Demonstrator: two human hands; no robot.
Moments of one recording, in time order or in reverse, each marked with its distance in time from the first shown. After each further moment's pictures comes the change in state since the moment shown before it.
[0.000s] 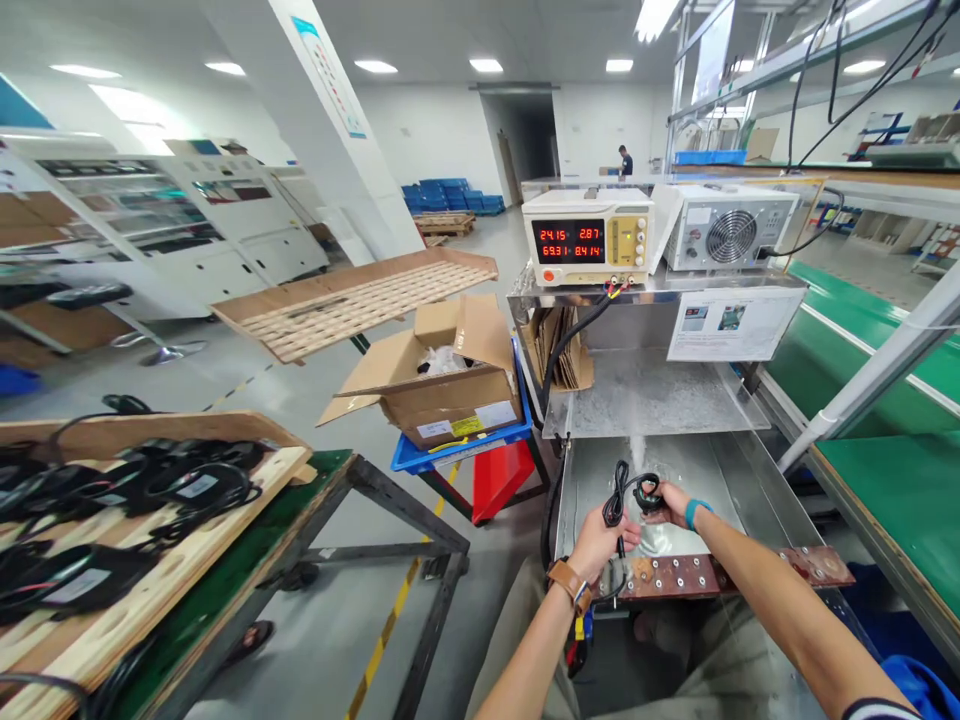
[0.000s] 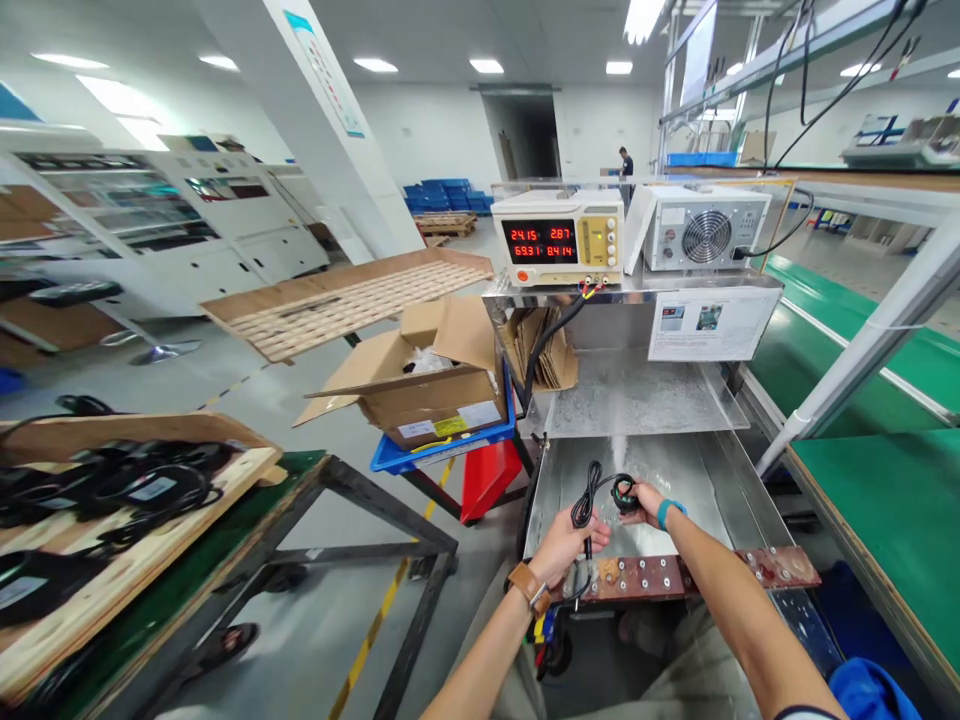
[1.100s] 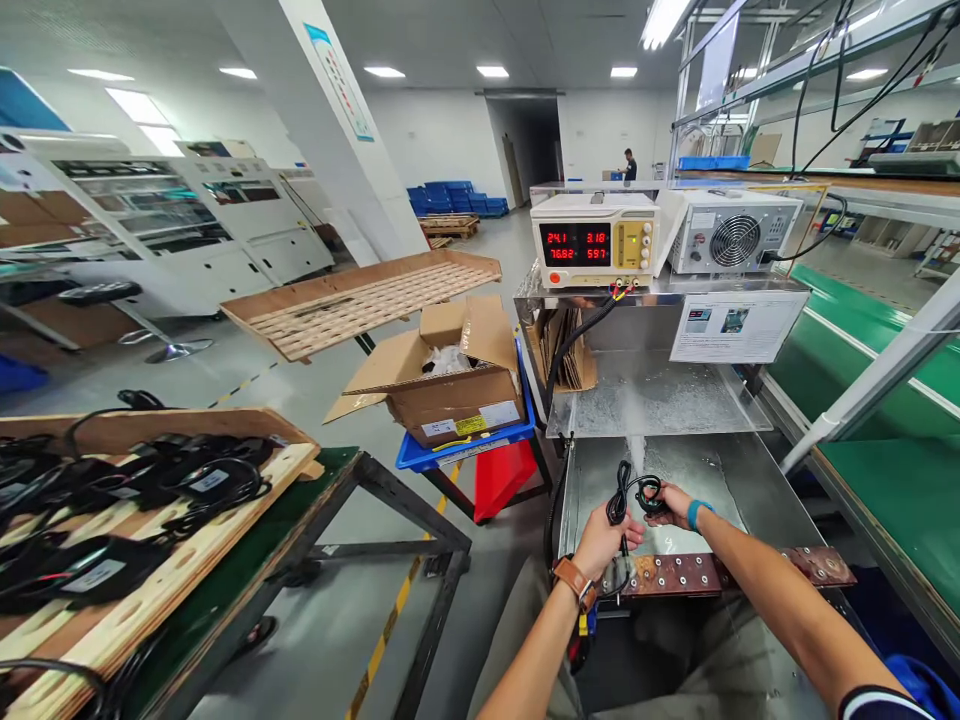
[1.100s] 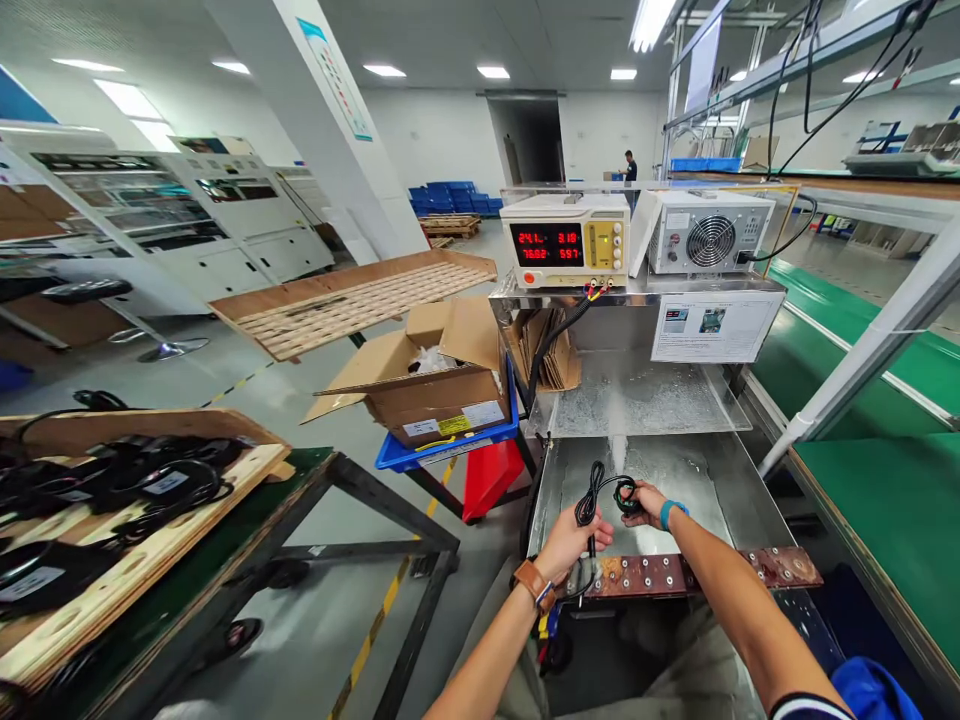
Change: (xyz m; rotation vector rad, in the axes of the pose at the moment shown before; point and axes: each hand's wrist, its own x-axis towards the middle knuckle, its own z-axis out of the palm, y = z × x) left_hand 0.005 -0.003 0.000 -0.003 -0.004 0.006; right_hand 0.003 0.003 -0.004 -0.018 0.028 -0.003
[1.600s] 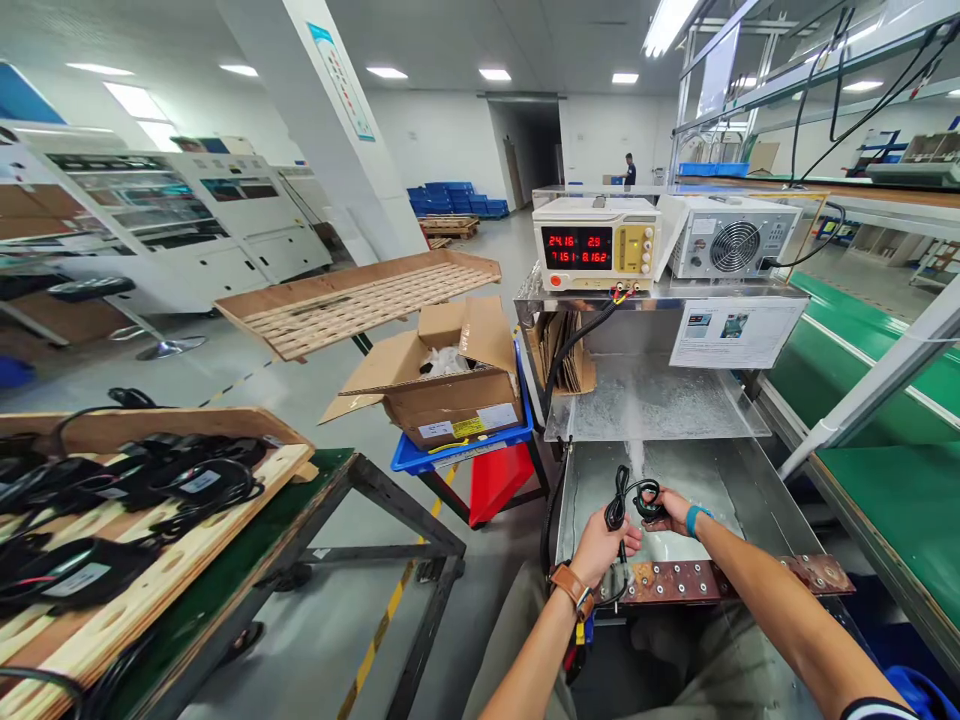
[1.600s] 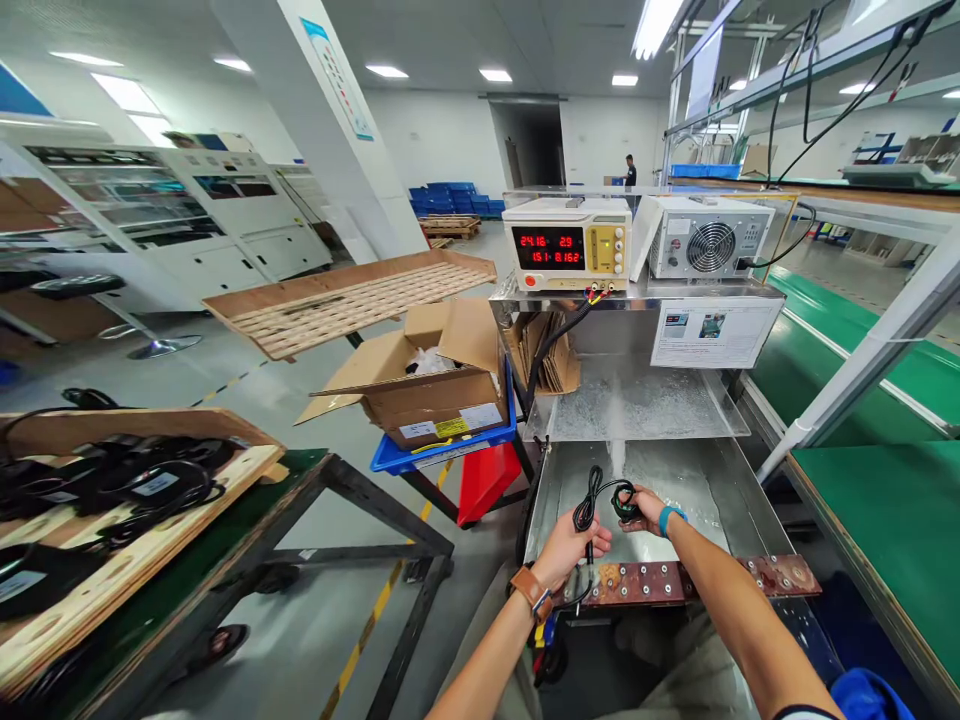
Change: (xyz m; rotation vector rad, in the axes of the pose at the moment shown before) left_hand -0.002 0.001 0.000 0.004 0.003 0.017; right_hand -0.012 -0.005 0.007 0.025 0.006 -0.012
